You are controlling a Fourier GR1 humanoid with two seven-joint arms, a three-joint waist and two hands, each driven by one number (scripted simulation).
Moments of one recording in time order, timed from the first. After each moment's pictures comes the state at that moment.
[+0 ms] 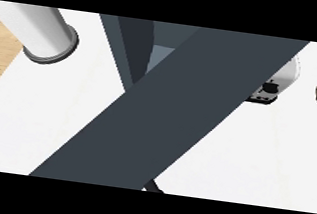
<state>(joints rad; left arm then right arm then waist) 0.39 1.21 -0.40 -1.74 1.28 -0.19 -0.97 -0.53 -0.13 0.85 -2.24 -0.01 -0.42 0.63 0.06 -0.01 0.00</state>
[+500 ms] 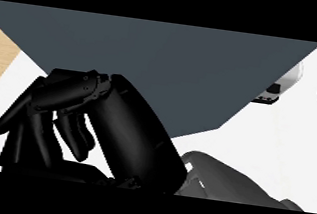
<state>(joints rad) 0.48 1.23 -0.31 -1.66 1.27 -0.28 -0.95 -0.91 -0.01 0.62 -1.79 -0.14 -0.46 0.57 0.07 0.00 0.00</state>
